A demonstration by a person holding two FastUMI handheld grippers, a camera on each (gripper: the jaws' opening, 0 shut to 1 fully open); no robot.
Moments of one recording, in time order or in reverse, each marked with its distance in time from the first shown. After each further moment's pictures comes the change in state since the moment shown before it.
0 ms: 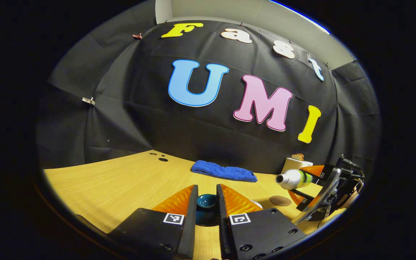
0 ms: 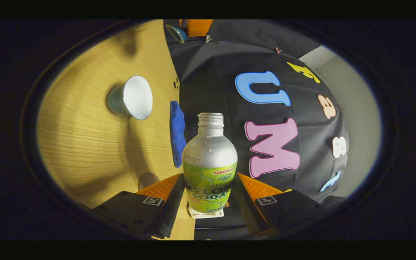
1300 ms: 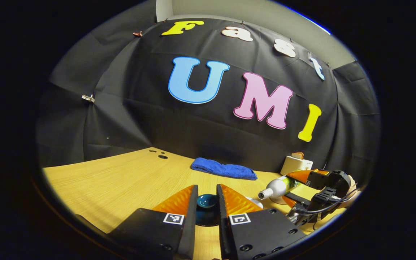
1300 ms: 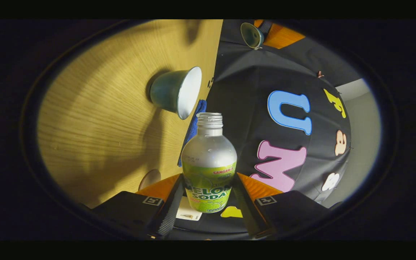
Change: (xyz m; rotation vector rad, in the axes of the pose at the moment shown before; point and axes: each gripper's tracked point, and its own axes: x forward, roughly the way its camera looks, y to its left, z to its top) left arm 0.001 -0.001 -0.008 -0.012 0.028 -0.007; right arm 0.009 0.022 0.014 -0.325 -0.042 0.065
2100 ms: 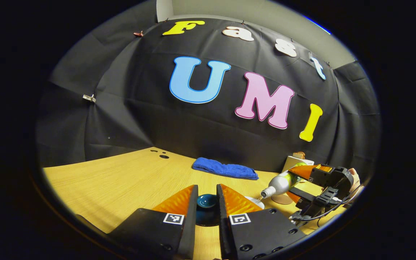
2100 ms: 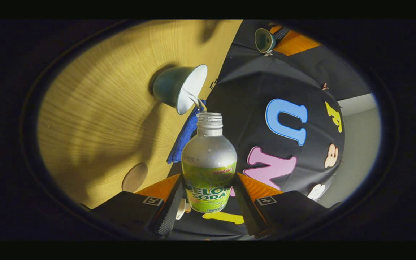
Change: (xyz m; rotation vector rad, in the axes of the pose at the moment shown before) left arm 0.000 0.001 -0.002 0.001 -0.002 0.010; right arm 0.002 -0.019 -0.003 -0.132 -0.022 -0.047
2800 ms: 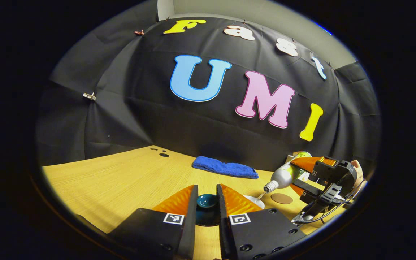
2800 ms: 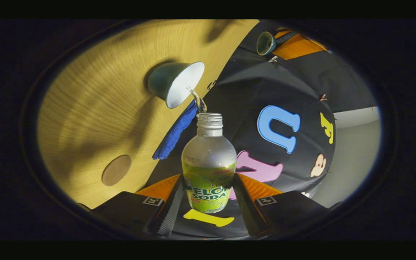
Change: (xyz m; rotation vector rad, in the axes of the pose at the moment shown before) left arm 0.000 0.001 -0.003 -0.021 0.013 -0.004; right arm -0.002 -0.020 0.001 -0.132 -0.022 -0.073
